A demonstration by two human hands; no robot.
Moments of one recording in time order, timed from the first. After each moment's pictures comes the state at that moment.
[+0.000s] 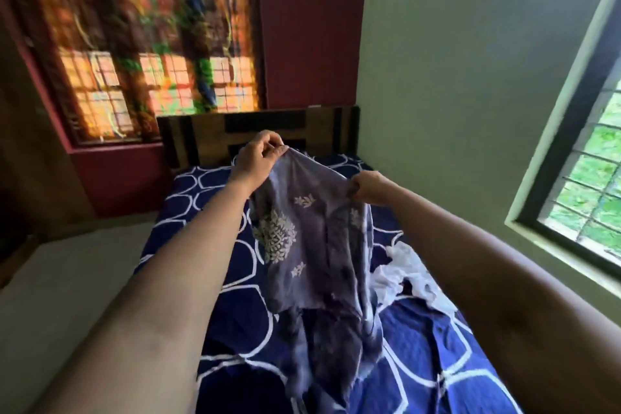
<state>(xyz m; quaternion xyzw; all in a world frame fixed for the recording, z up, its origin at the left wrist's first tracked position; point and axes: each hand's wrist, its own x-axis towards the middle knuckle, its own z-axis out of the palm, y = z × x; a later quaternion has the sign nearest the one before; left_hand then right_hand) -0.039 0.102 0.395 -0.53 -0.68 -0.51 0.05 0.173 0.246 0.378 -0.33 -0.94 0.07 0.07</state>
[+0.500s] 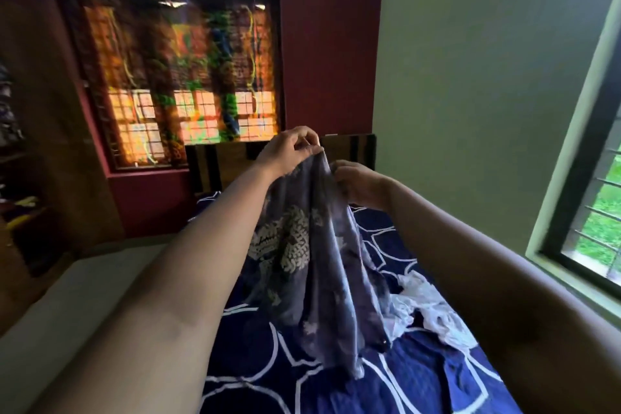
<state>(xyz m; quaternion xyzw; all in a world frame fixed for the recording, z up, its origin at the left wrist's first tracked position) 0.028 0.114 0.484 -0.60 -0.66 -0.44 0.06 0.192 0.210 0.451 -0.13 -0.73 0.65 0.17</state>
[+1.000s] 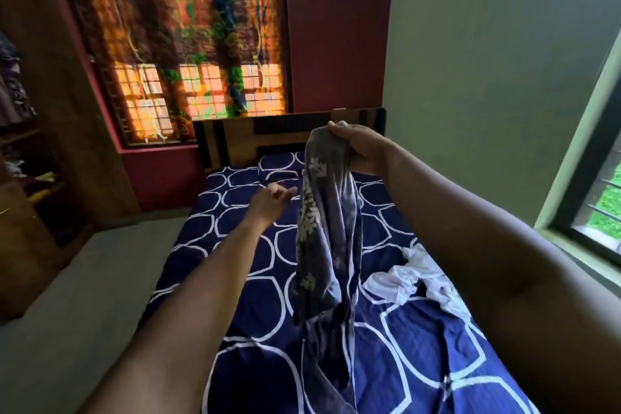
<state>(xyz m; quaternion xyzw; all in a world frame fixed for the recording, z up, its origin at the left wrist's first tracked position) 0.026 0.066 0.347 -0.40 -0.81 -0.41 -0.09 0.187 0.203 0.464 -0.13 -0.62 0.75 0.19</state>
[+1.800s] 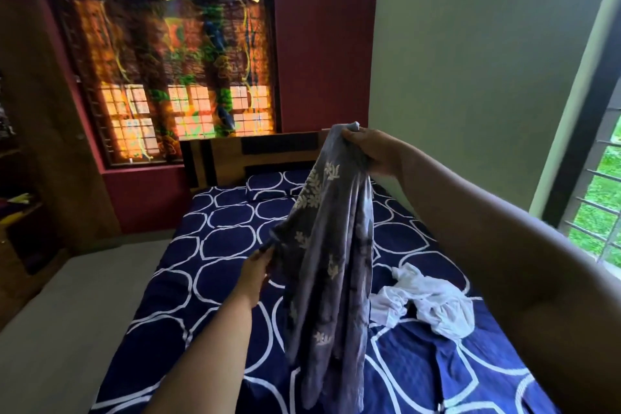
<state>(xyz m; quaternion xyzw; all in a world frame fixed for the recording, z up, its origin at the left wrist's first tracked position) 0.043 0.054 0.256 -0.21 -0.61 -0.69 -0.33 0.205 0.251 0.489 -0.17 -0.69 0.67 0.23</state>
